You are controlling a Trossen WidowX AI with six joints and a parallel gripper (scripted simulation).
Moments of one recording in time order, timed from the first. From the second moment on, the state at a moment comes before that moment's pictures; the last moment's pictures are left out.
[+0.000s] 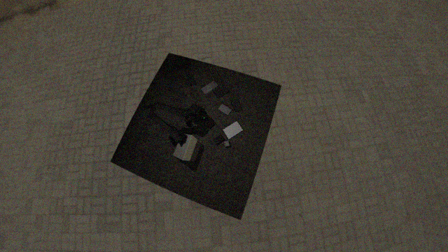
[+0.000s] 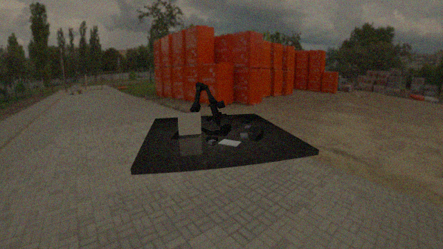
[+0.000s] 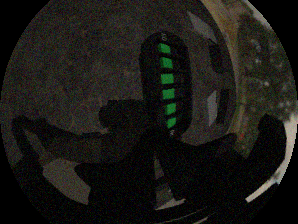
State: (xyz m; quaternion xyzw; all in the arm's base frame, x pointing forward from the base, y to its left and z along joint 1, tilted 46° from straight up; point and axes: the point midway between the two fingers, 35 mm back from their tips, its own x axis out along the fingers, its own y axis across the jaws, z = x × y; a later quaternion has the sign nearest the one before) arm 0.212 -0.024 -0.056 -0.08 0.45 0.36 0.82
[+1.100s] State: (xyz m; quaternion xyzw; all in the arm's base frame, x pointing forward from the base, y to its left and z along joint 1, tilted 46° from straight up) arm 0.215 0.010 -0.086 -0.07 0.45 0.36 0.81
